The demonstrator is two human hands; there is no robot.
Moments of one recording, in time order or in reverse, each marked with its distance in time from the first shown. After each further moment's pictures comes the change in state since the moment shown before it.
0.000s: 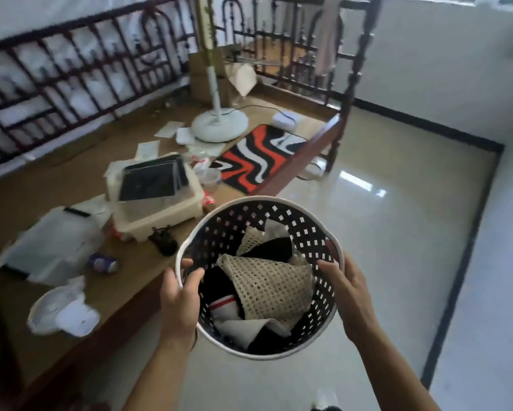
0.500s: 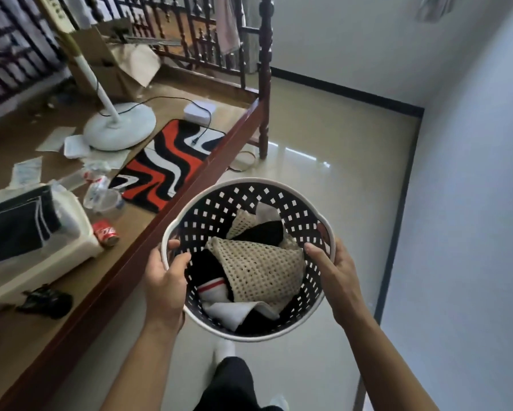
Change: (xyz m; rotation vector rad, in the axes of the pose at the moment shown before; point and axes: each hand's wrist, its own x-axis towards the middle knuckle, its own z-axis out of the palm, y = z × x) left_hand 0.042 0.037 0.314 0.003 -0.214 -0.049; right_hand 0.196 -0.012 -0.205 0.069 0.197 0.042
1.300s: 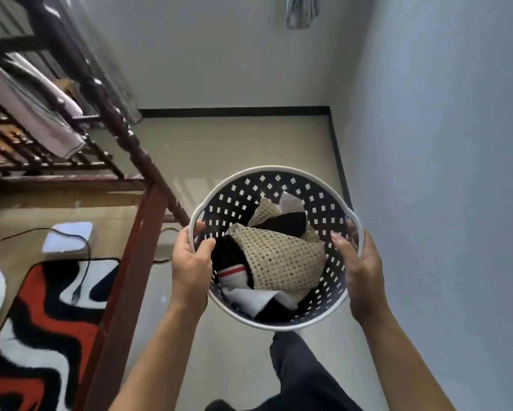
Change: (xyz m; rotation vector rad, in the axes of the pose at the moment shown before) left_hand 0.299 0.128 0.526 0.111 -0.576 0.056; right_hand 0.443 -0.124 -0.146 0.186 0.566 -0.061
